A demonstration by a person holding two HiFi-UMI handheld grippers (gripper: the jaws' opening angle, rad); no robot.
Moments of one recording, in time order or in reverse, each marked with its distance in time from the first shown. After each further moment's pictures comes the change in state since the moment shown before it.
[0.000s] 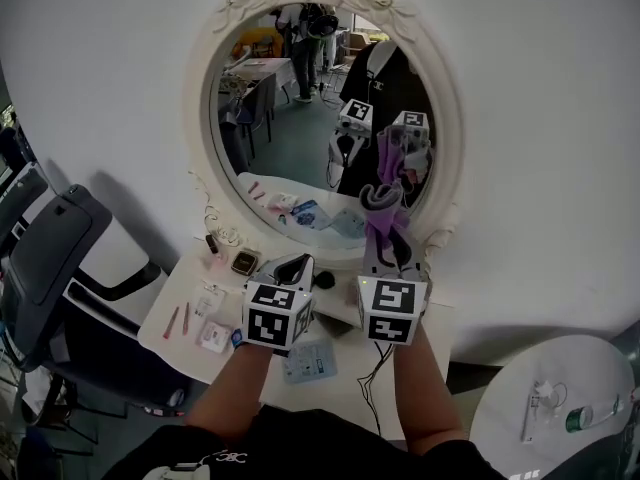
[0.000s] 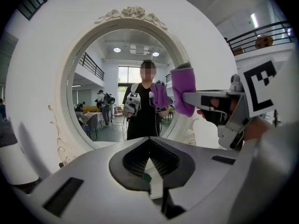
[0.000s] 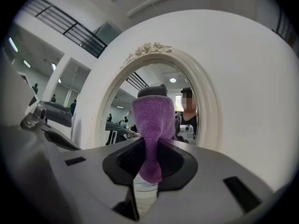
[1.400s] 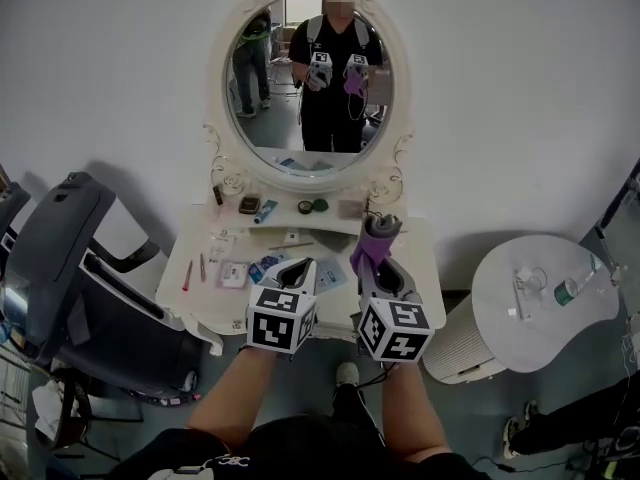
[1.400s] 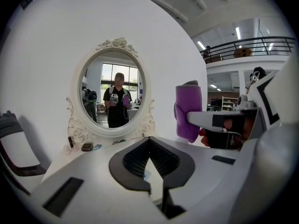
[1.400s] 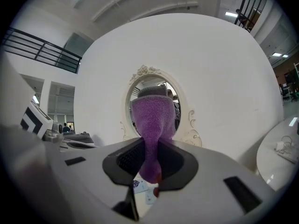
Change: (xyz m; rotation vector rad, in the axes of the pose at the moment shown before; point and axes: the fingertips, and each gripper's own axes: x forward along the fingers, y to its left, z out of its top) left arm -0.245 -0.073 -0.095 0.043 0.020 -0.226; right arm -0.289 0.145 -0.037 0.375 0.109 -0.110
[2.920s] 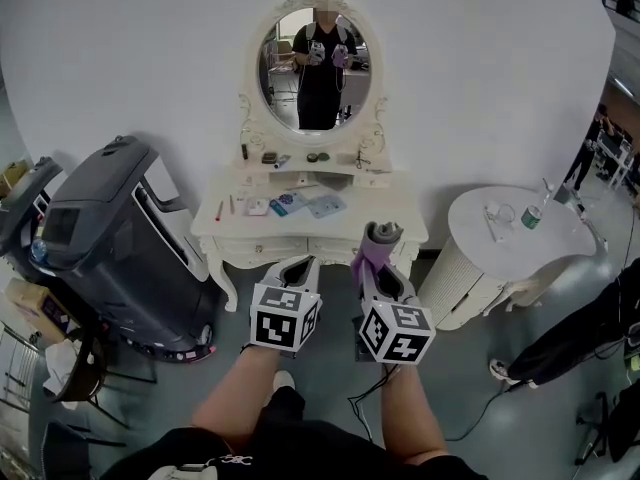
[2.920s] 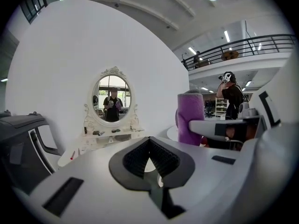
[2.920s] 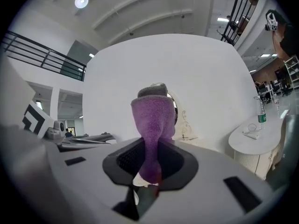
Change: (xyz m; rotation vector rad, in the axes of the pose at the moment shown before) left arm -0.316 -0.149 -0.097 0.041 -0.059 -0.032; right arm -0.344 0.133 -0.062 0.056 -0.035 -0.036
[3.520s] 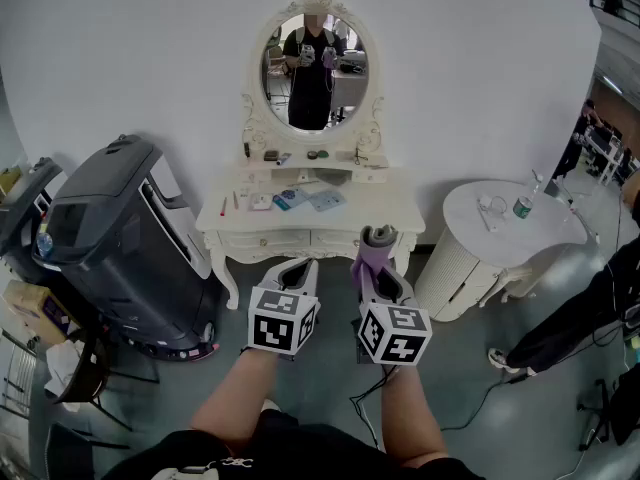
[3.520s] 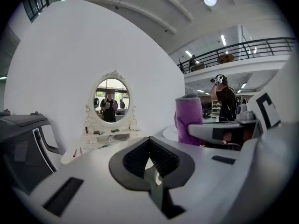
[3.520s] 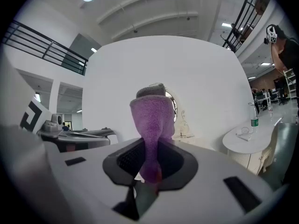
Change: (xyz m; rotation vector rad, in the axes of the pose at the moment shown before) left arm -0.065 -0.003 -0.018 0.005 -0.022 -0.035; right arm -0.049 0.043 -0.021 -0.050 0.023 -0.041
